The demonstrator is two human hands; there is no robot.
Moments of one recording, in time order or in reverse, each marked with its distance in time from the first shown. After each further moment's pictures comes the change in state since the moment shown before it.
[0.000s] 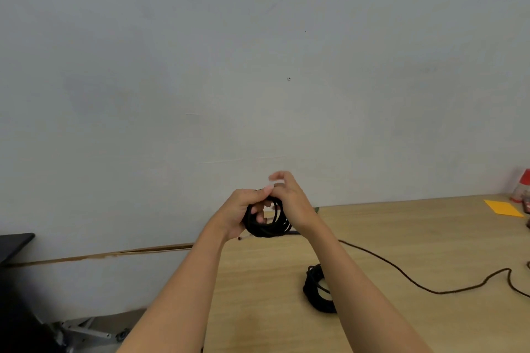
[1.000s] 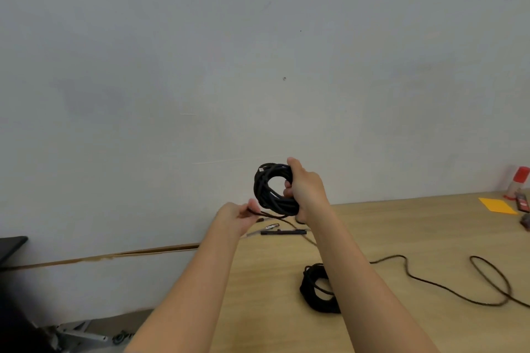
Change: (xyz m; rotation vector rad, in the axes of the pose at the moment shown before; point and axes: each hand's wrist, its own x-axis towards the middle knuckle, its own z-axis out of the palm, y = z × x) left_hand 0.032 -0.016 0.006 -1.000 0.539 -0.333; right_hand -0.001 -0.036 -0.011 0.272 0.360 0.294
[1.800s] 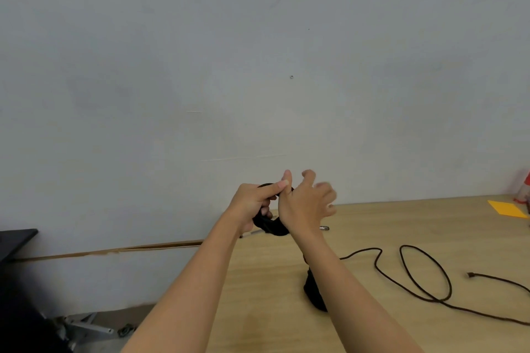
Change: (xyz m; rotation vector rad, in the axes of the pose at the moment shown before) left_hand -0.039 -0.003 0.008 0.972 -0.333 0.423; right_hand 0.012 0.051 0.017 -0.878 0.457 -0.368
